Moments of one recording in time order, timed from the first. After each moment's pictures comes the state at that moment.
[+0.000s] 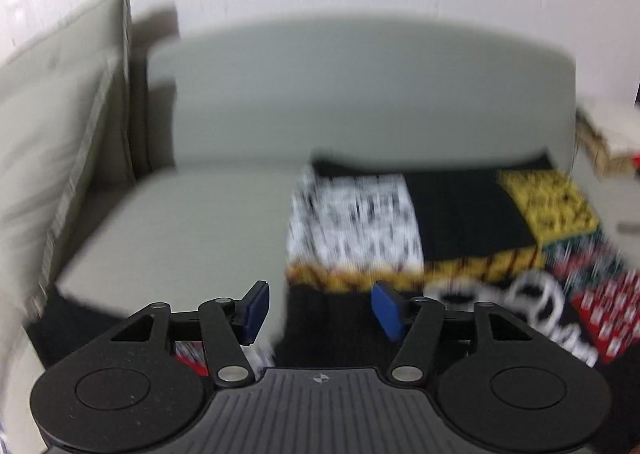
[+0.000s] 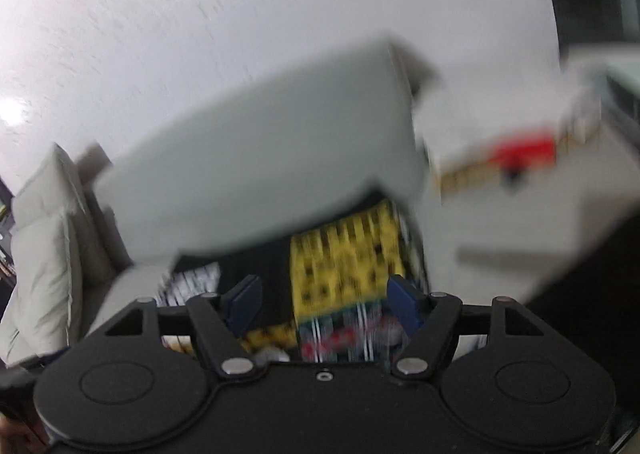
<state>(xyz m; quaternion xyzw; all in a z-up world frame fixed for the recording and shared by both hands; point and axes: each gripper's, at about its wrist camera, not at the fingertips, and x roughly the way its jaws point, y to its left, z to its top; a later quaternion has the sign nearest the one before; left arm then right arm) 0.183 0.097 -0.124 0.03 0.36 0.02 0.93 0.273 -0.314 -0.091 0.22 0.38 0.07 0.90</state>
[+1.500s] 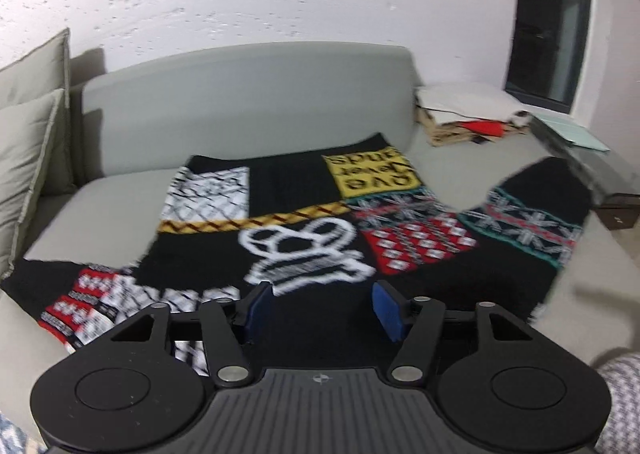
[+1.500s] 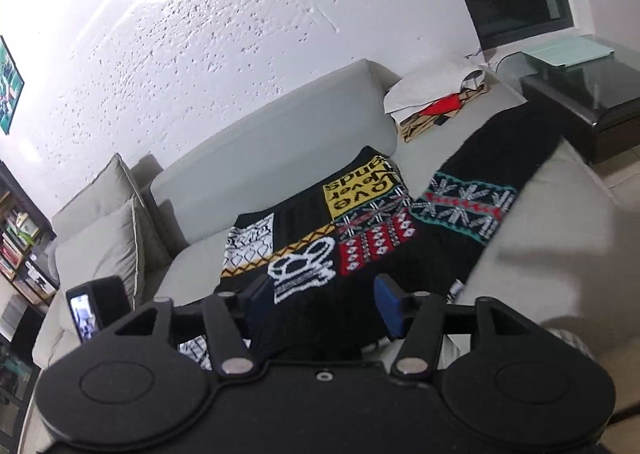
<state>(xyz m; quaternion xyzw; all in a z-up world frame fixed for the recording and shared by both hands) 0.001 -0.039 -0.065 0.04 0.33 -0.09 0.94 -0.059 -0.272 0.009 0.24 0.31 0.04 0.92</state>
